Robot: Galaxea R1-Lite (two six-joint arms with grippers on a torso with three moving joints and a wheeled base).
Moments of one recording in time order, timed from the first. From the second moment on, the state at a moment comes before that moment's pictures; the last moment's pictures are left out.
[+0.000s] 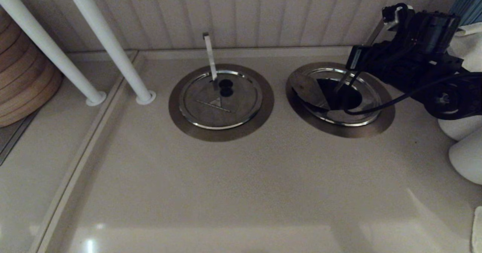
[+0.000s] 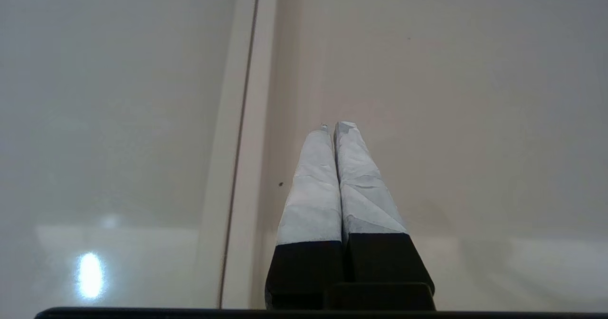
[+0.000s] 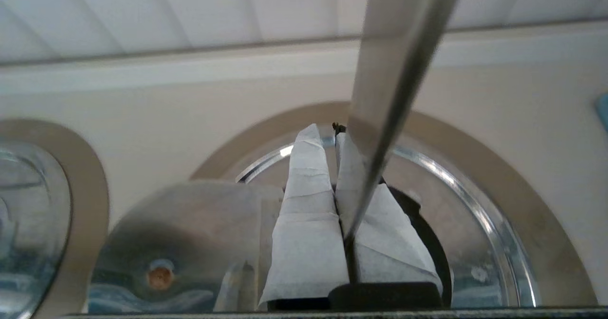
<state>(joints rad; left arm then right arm) 0.00 0.00 0.00 0.00 0.00 -0.03 0.17 1.86 -1.40 -0.57 -0.12 0.04</state>
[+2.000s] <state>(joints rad) 0.00 0.00 0.00 0.00 0.00 -0.03 0.16 1.83 -1.37 -0.38 -0.11 -0.12</state>
